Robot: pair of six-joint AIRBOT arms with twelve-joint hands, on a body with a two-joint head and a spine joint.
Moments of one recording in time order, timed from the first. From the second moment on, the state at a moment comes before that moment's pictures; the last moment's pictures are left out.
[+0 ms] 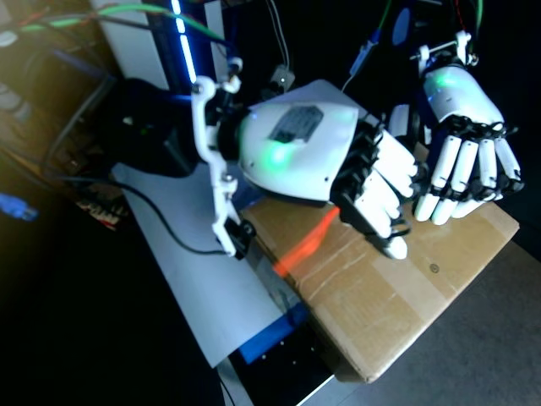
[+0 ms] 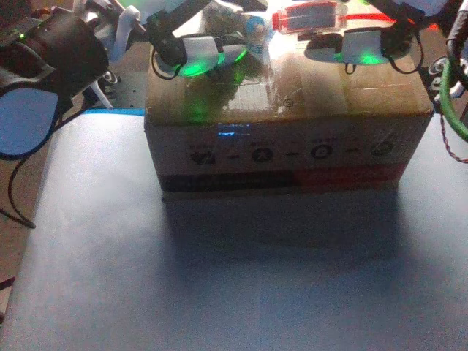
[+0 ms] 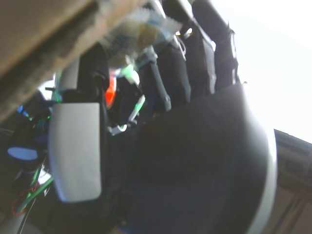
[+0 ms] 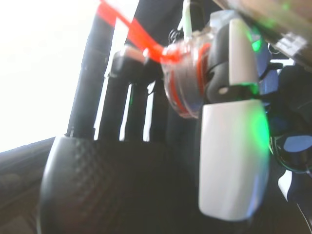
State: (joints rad) left arm 0.44 -1.21 1.31 2.99 0.47 -1.96; right arm -0.48 -1.11 1.18 -2.96 -0.73 1.98
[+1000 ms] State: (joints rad) left arm 0.45 -1.09 1.19 2.99 0.55 -1.94; right arm -0.49 -0.98 1.08 -2.97 -0.83 1.98
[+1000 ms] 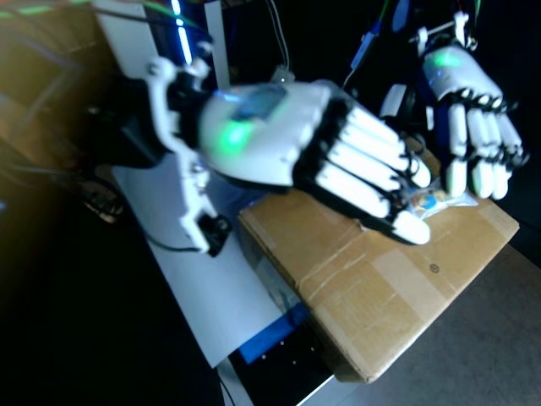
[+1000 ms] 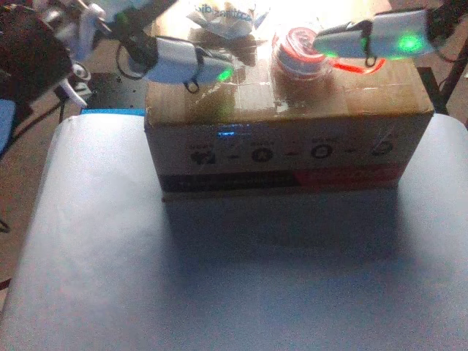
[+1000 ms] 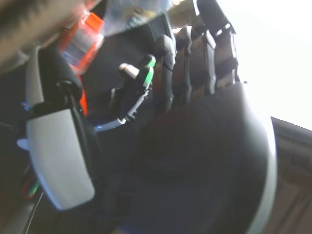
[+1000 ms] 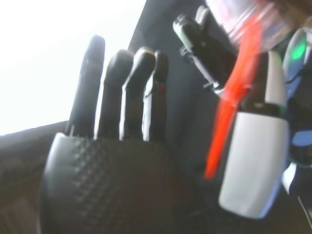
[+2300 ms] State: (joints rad) left arm 0.63 -0.73 0.93 2.98 1.24 -2.00; right arm -0.70 -0.69 0.82 -2.98 -1.38 1.98
